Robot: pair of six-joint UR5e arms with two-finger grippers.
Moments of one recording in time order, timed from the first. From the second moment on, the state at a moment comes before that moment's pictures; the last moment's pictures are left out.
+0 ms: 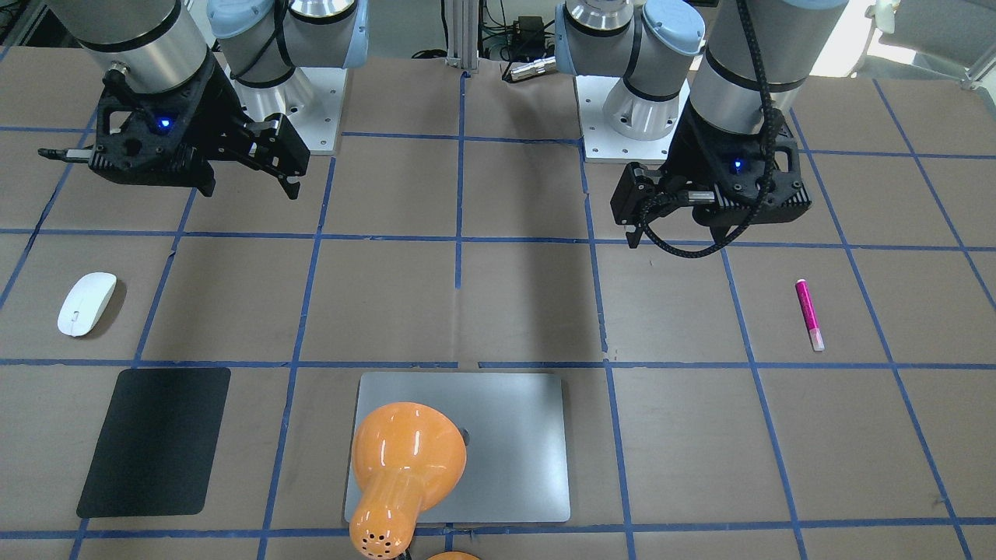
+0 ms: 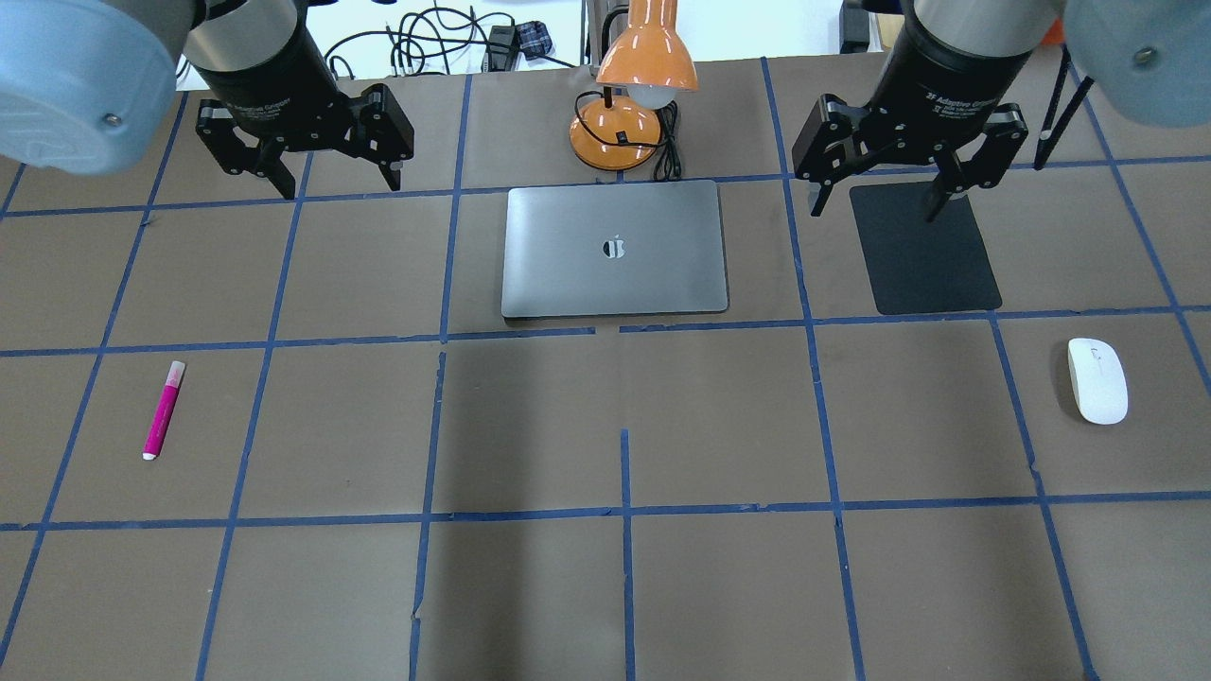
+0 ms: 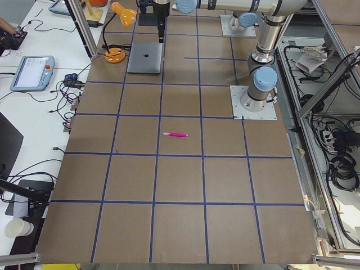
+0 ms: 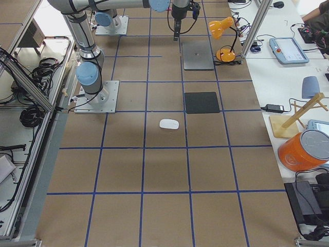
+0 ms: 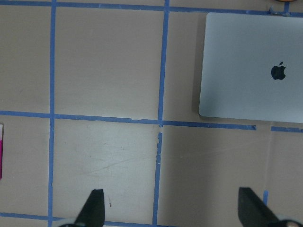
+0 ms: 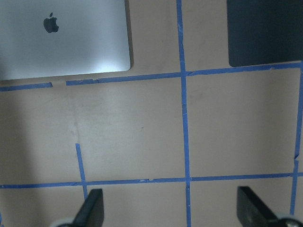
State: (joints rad) left arm -1.61 -1.66 -1.48 -1.51 1.61 -0.11; right arm 1.59 -1.53 1.49 -1.47 -1.50 0.08
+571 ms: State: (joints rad) left arm -1.60 -1.70 -1.48 -1.43 1.62 -0.10; right arm 1.58 -1.53 1.51 -1.47 -1.51 0.08
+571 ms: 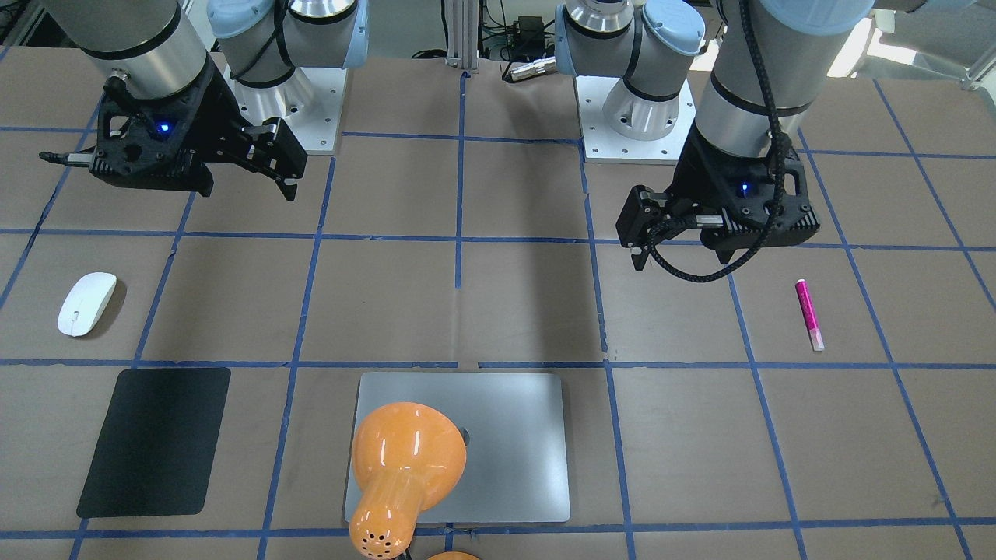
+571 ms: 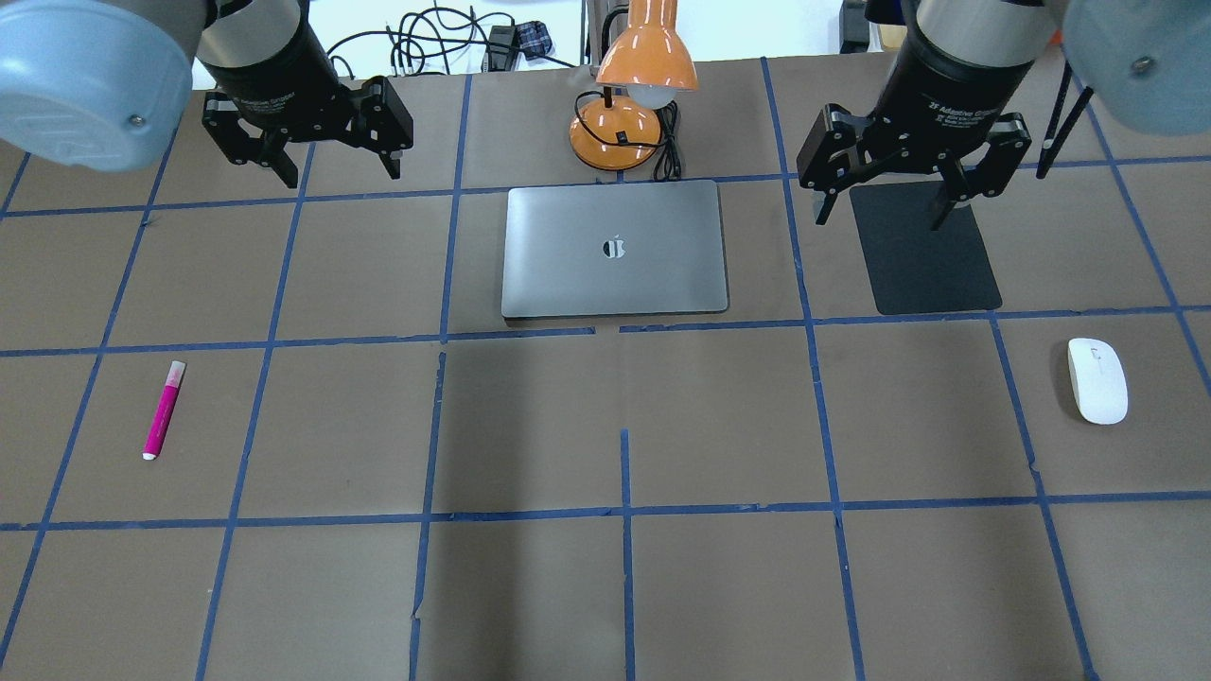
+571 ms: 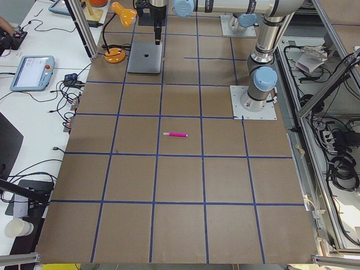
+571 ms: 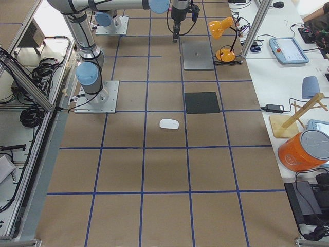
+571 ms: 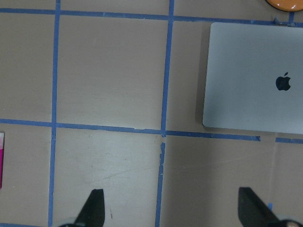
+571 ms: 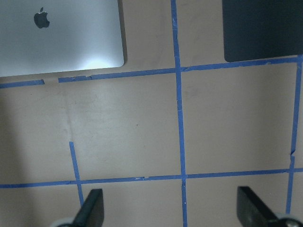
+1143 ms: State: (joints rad) left arm -1.55 -1.78 -1.46 -1.30 1.61 -0.08; right arm 1.47 -1.53 1.51 -1.45 -1.52 0.07
